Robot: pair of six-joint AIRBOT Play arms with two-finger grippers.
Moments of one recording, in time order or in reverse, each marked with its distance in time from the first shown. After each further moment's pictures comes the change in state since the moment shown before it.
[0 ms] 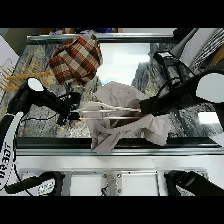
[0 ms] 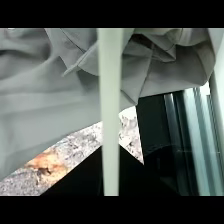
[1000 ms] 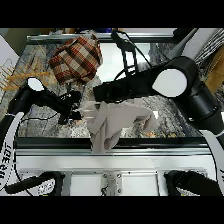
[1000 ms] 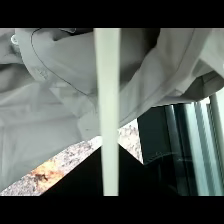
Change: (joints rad) left arm -0.003 0.000 0.000 -0.028 -0.002 -0.003; right arm 0.159 -0.191 0.097 0.274 -0.532 -0.046
